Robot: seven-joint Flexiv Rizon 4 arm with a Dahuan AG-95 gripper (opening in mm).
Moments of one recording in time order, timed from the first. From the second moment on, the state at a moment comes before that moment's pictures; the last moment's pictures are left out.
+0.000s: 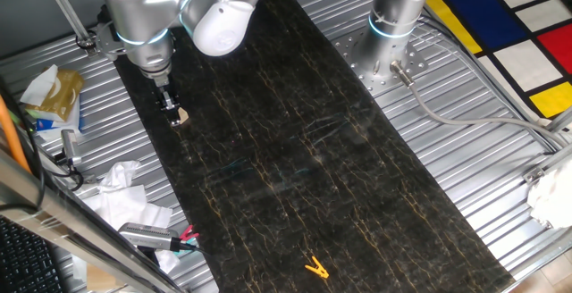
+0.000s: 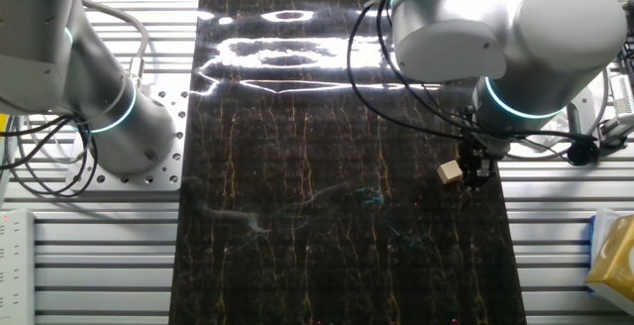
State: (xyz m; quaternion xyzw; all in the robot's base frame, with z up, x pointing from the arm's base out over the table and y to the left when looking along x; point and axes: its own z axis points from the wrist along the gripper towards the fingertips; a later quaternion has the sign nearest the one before) arm 0.626 -0.070 0.046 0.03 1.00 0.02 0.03
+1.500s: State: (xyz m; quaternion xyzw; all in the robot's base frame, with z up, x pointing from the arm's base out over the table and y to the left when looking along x) arm 0.620 -0.067 0.040 0.04 1.00 0.03 0.03
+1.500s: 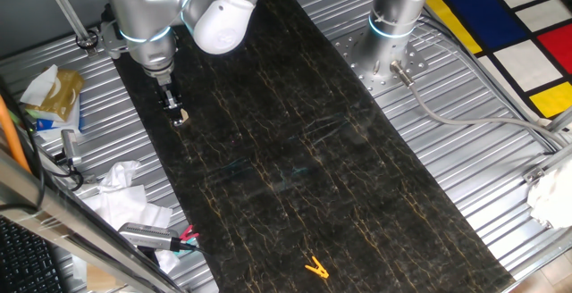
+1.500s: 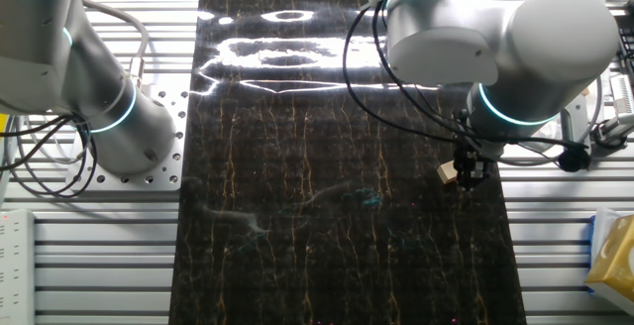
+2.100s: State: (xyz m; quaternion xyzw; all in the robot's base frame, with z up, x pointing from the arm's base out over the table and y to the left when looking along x) arm 0.621 -0.067 0.035 0.04 1.00 0.03 0.03
